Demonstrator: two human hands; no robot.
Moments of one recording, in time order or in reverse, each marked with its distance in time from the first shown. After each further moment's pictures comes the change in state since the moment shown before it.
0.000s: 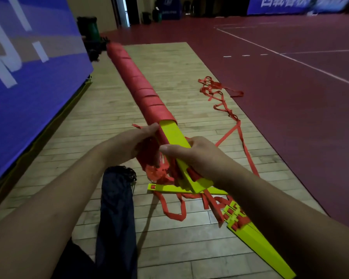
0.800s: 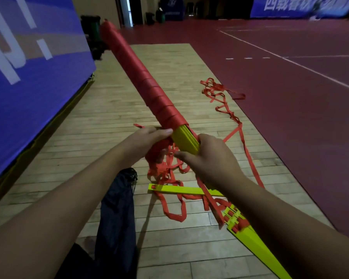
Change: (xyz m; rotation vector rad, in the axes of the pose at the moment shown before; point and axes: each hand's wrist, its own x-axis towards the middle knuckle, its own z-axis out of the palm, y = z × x) left_hand 0.007 -0.002 0.017 0.056 0.135 0.033; right_hand 0.011 0.018 0.002 -0.822 0.448 -0.089
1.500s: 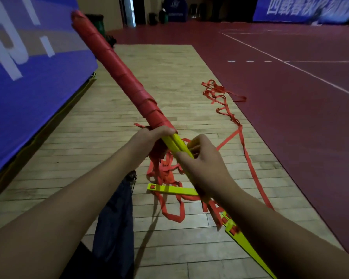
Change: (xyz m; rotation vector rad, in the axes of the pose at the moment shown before) left_hand 0.001 0.000 0.012 -0.163 0.170 0.017; right_hand -0.008 -0.005 0.015 0.398 -0.016 0.061
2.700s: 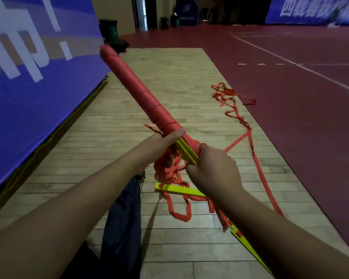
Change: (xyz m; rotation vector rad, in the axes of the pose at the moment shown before) left_hand -0.026 0.006 0.001 0.176 -0.040 -0.114; right_hand -0.013 -0.003 0.004 -0.607 0.078 -0.133
